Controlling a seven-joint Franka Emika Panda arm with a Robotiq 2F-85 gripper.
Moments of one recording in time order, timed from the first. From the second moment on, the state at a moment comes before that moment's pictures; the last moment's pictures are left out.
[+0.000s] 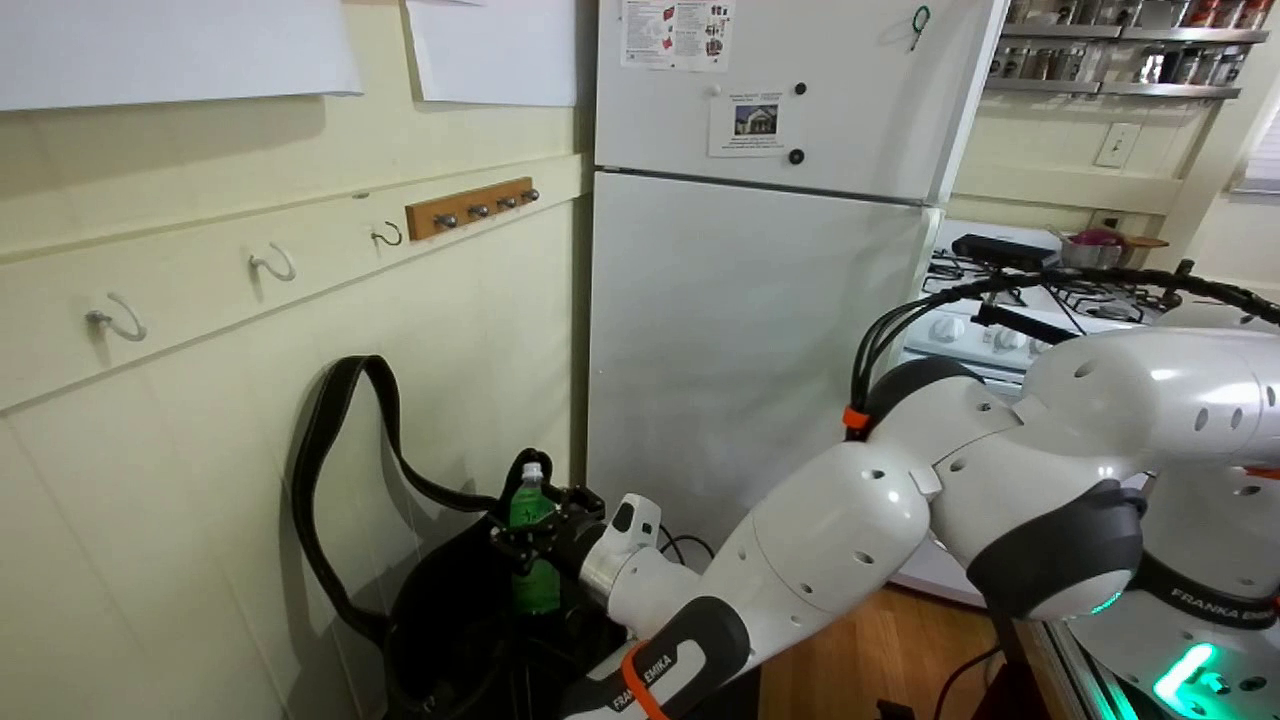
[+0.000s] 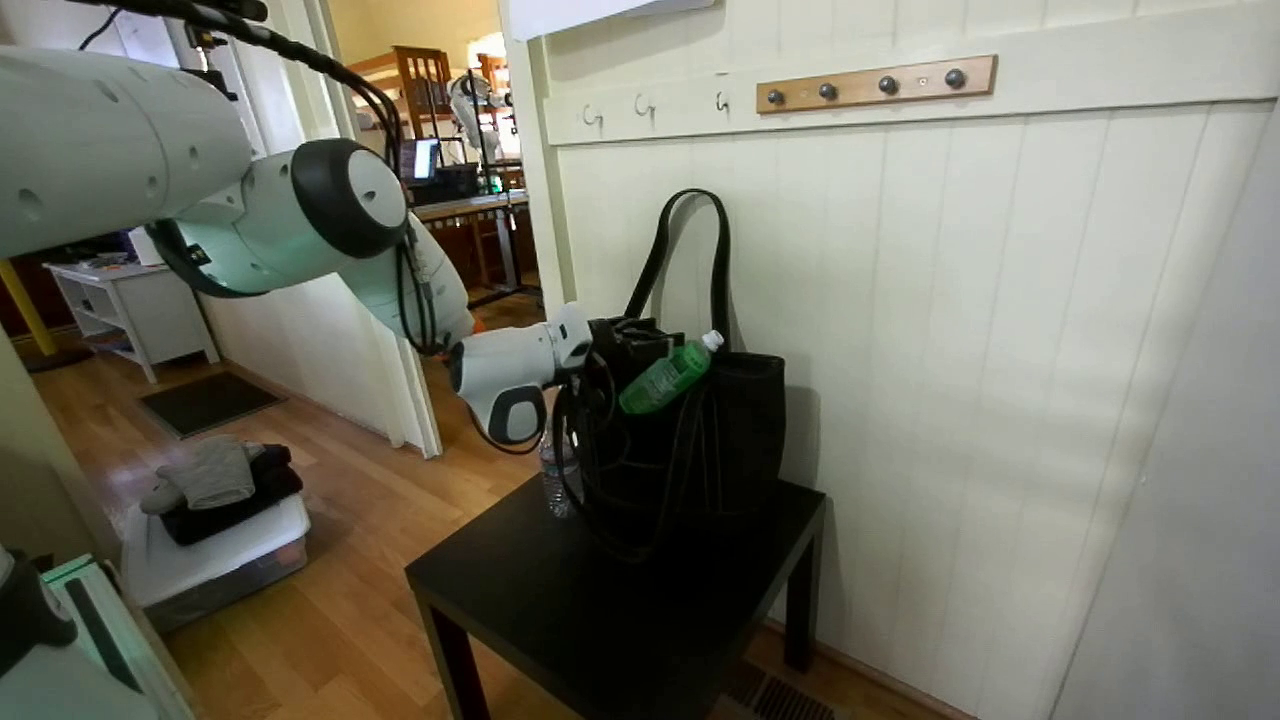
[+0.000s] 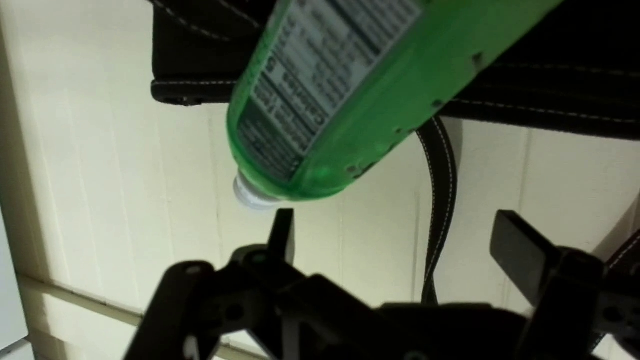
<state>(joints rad) 0.52 1.48 -0.25 -1.26 1.03 4.22 -0.20</state>
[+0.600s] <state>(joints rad) 0.52 1.45 -0.25 -1.32 1.02 4.22 -0.15</state>
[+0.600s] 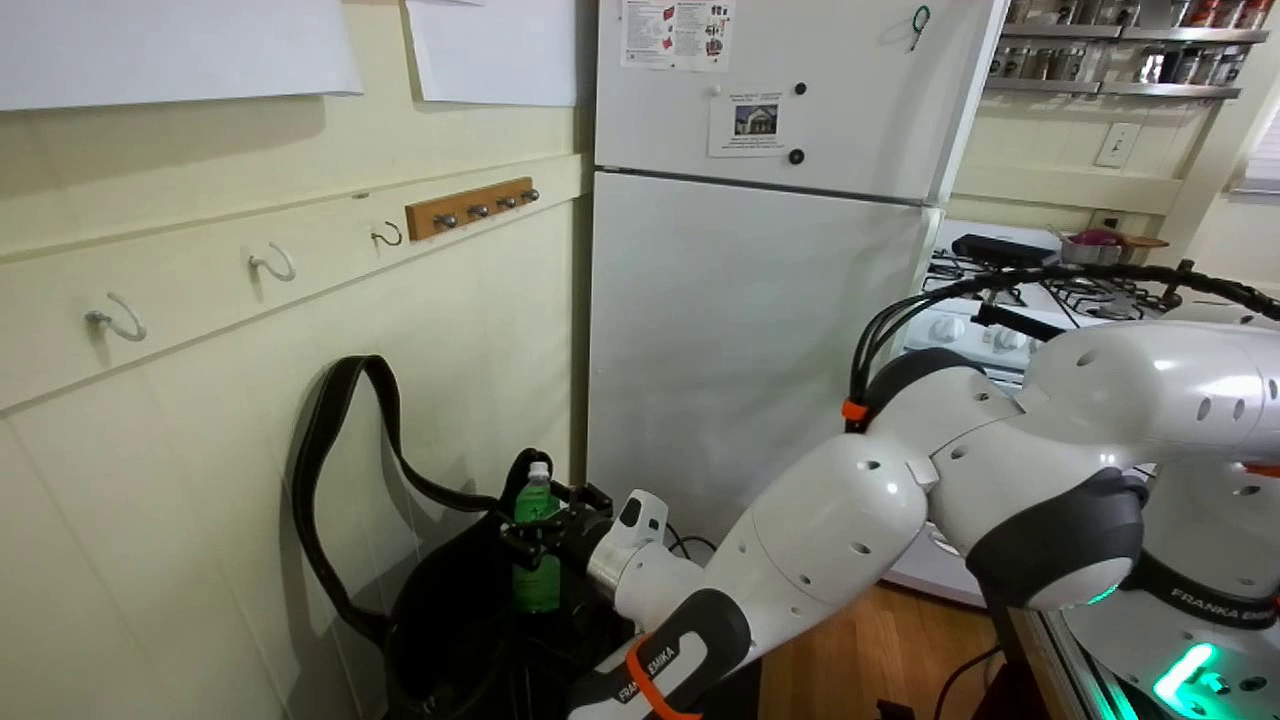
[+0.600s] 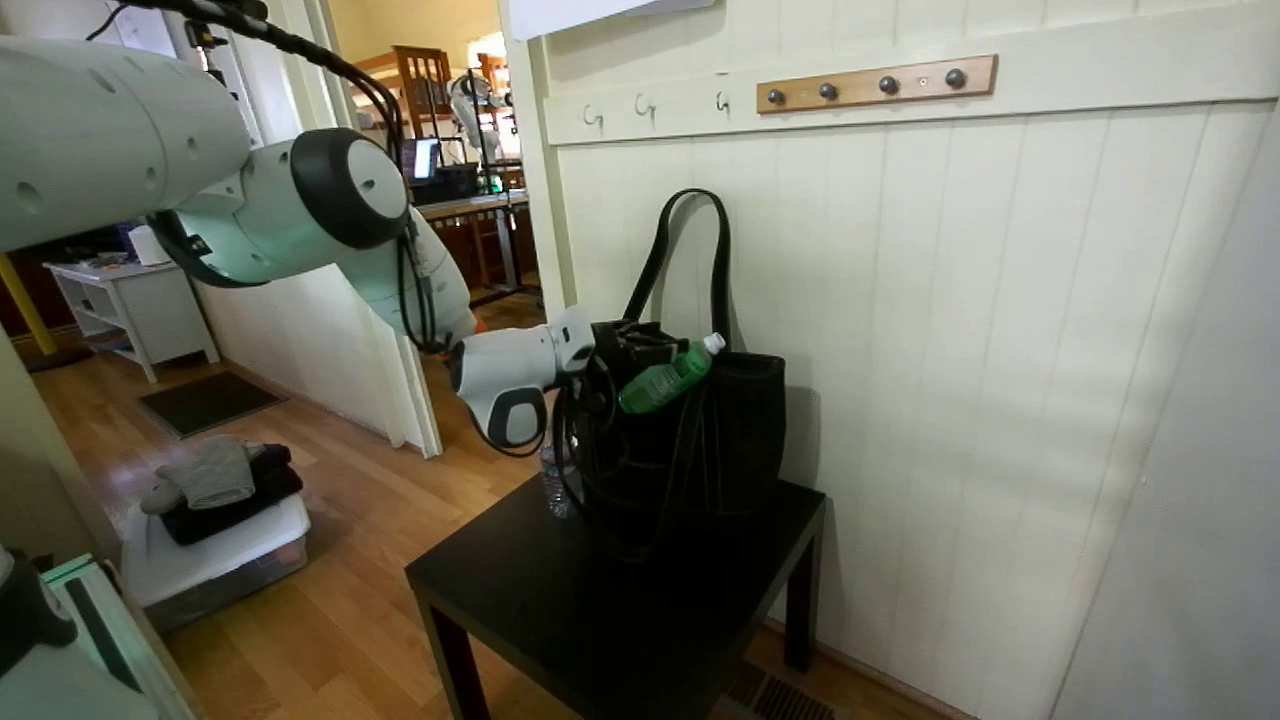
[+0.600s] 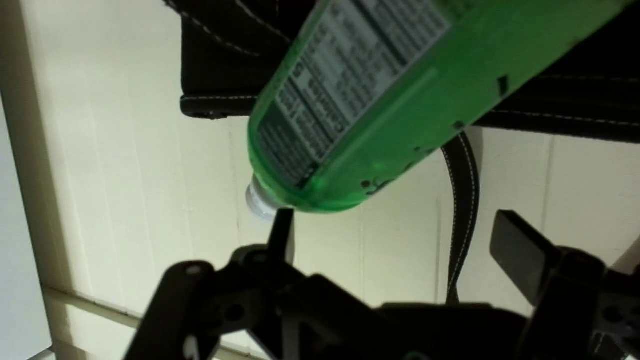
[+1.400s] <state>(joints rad) 0.63 1.32 -0.39 -1.60 0.96 4.22 0.09</state>
